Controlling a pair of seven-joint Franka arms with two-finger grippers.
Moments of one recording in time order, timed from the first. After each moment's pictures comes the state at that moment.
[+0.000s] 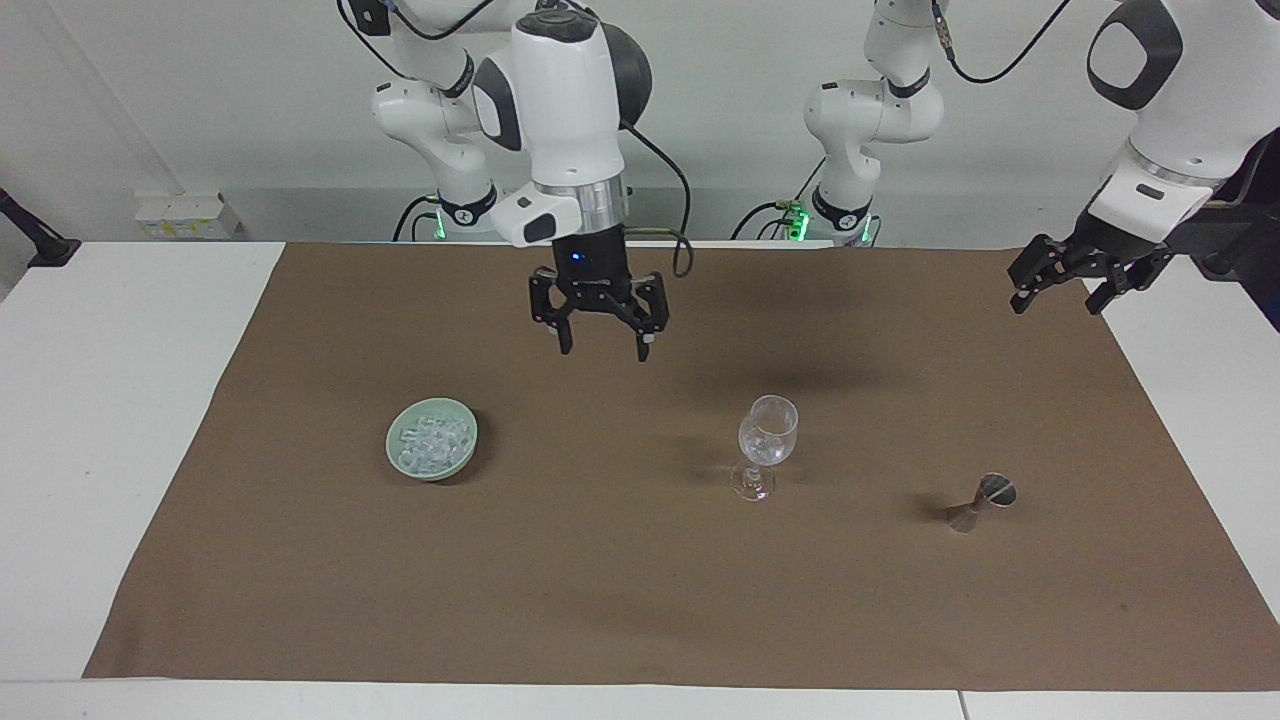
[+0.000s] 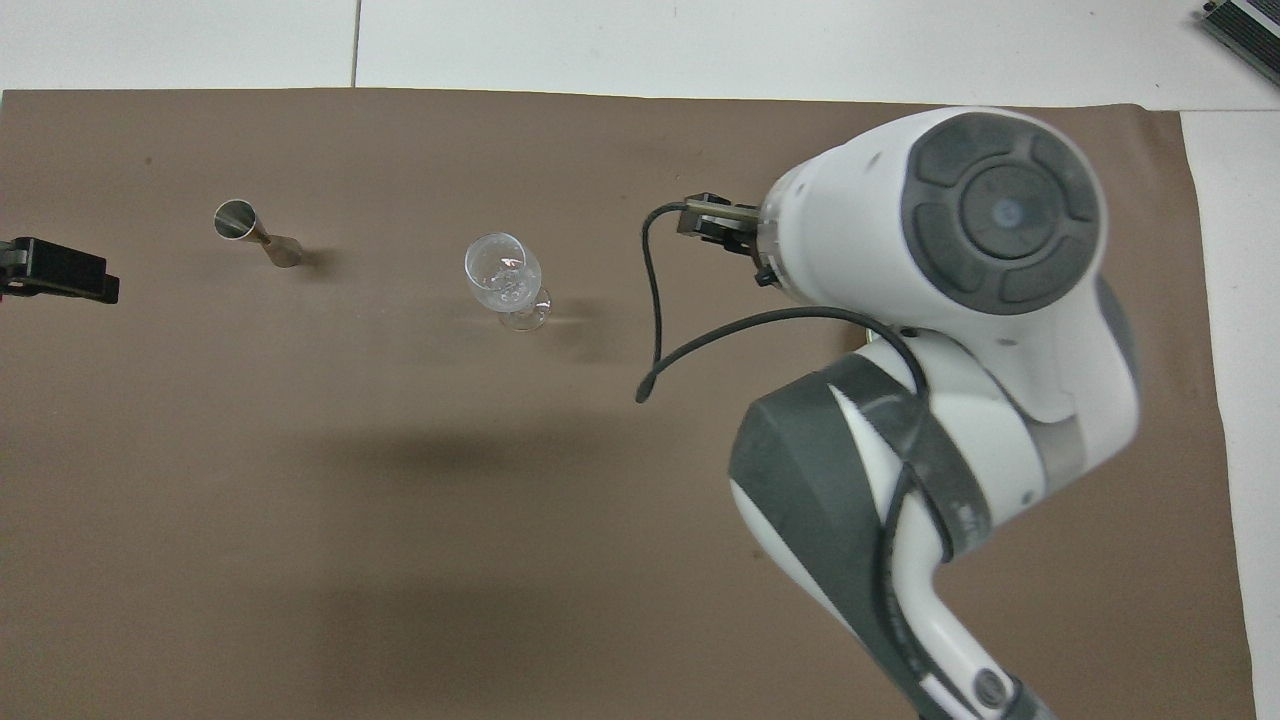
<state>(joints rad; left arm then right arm) -0.12 0.04 0.15 -1.56 -0.03 1.65 0.10 0.19 0.19 0.28 -1.47 -0.17 1.89 0.75</state>
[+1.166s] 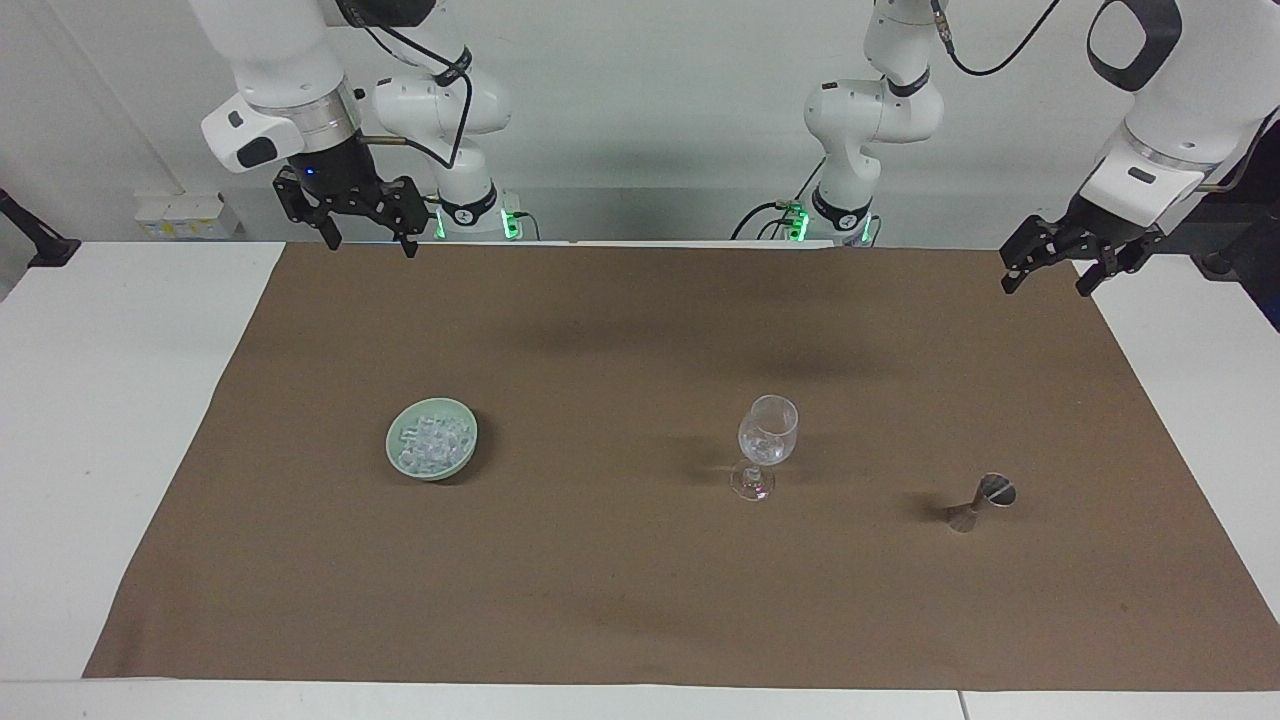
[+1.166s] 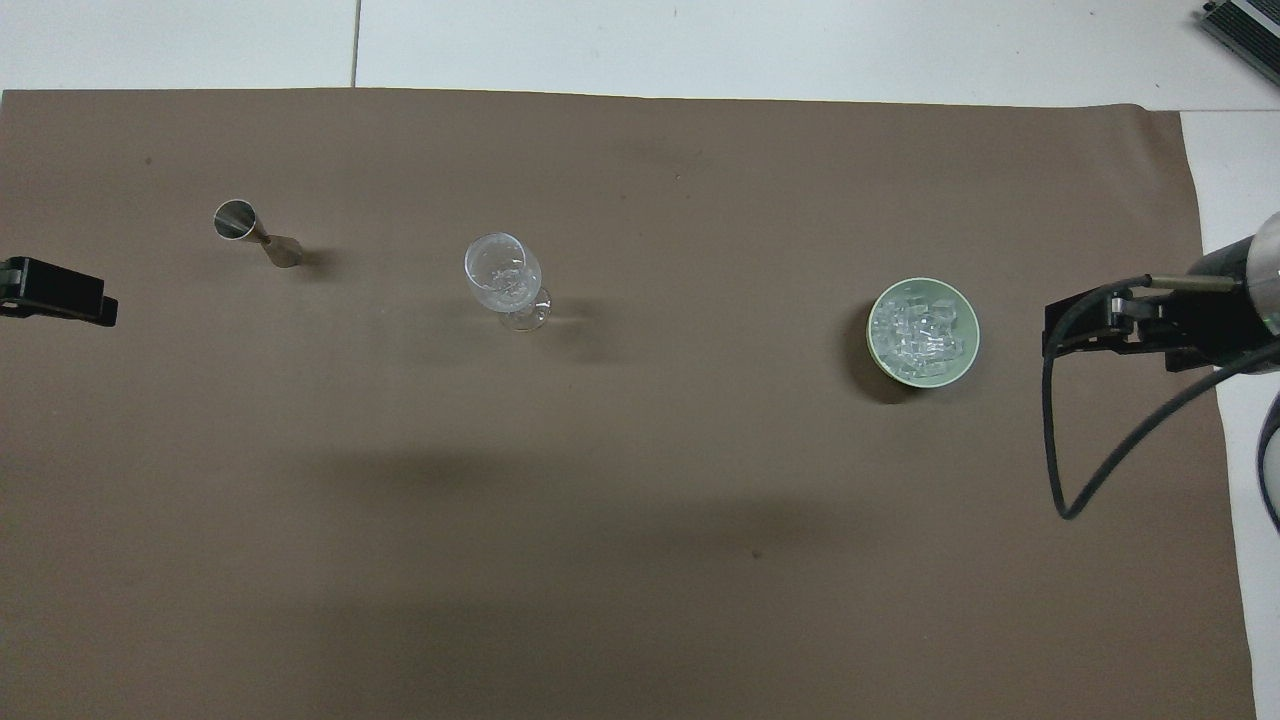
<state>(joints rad) -0.12 0.02 0.13 -1.55 -0.03 1.57 0.10 0.05 -0.02 0.04 -1.53 -0.01 1.47 0.21</state>
